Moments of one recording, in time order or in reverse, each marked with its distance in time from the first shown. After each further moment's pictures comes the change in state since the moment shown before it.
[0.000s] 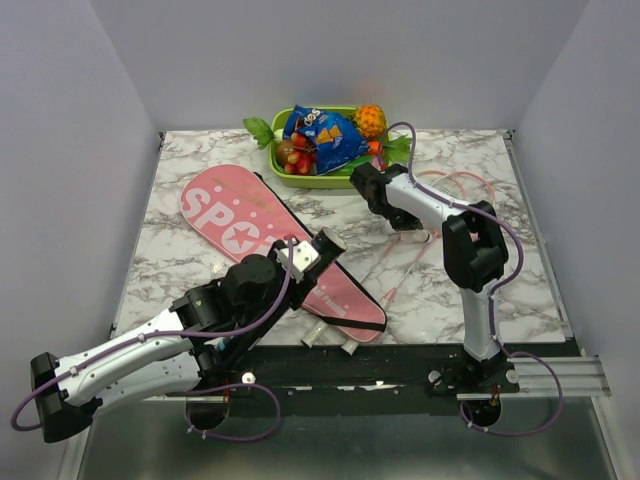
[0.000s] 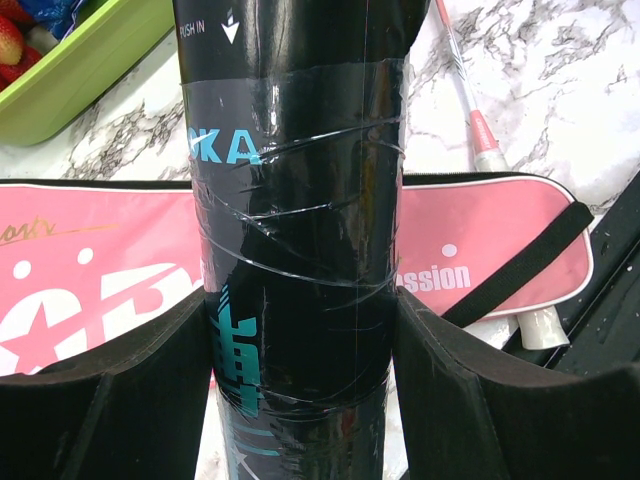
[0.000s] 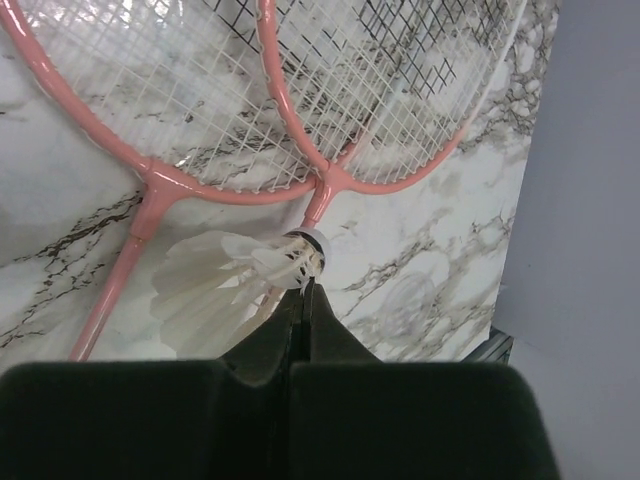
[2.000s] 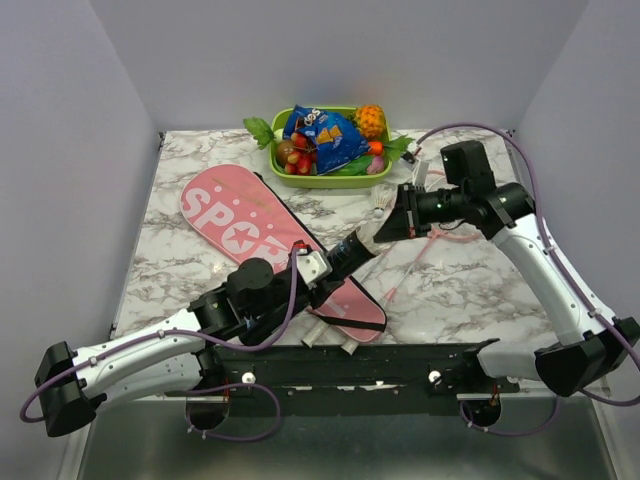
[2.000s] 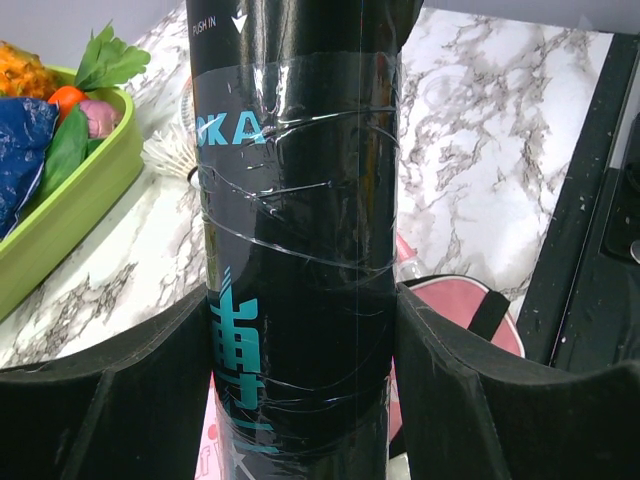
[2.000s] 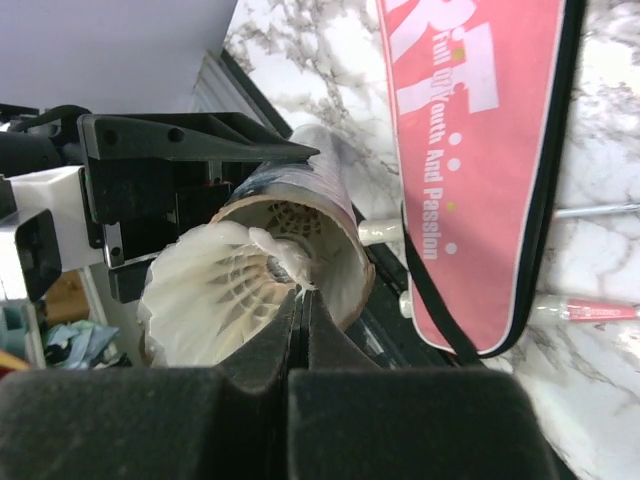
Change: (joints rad) left arm -0.002 0.068 -0.121 0.463 0.215 0.109; right arm -0.138 -0.828 -0.275 0.244 -1.583 -0.126
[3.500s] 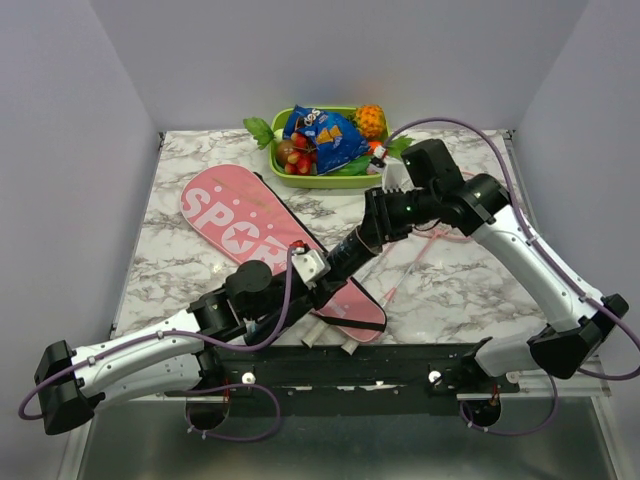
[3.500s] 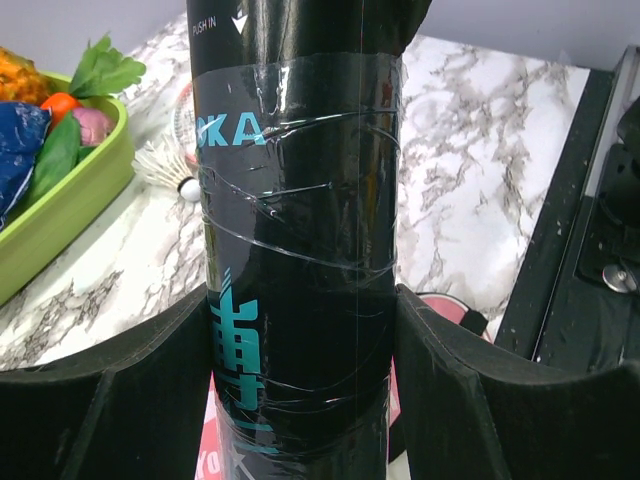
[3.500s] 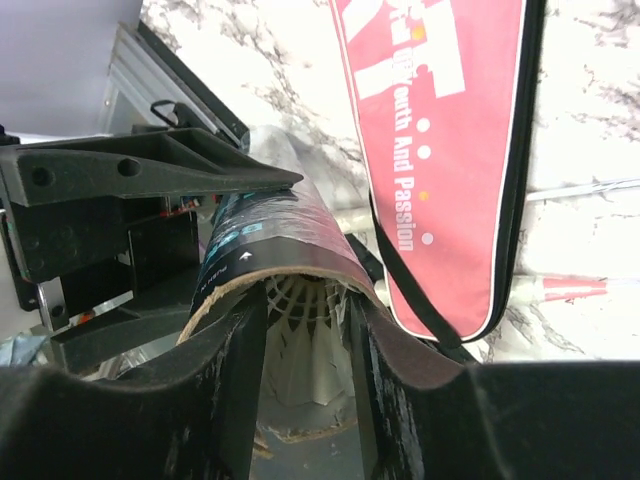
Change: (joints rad) left arm -0.031 -0.010 0.000 0.017 -0.010 -0.049; right arm 0.240 0.113 0.141 -0.092 0.291 0.043
